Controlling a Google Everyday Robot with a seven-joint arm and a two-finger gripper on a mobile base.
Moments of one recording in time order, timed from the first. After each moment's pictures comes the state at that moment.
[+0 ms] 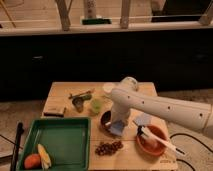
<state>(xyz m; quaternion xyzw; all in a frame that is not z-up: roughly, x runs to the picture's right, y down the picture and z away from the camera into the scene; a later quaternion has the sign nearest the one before) 0.087 0.173 0.767 -0.26 -0.22 -0.56 0.75</state>
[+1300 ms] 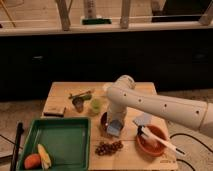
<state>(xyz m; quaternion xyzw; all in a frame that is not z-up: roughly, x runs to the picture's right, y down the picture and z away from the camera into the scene) 0.061 0.180 0.749 -0.25 -0.25 -0.59 0.72</state>
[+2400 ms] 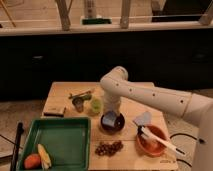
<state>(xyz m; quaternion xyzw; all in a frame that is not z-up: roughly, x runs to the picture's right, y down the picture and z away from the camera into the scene) 0.029 0.146 0.765 -0.24 -0.25 -0.61 0.71</state>
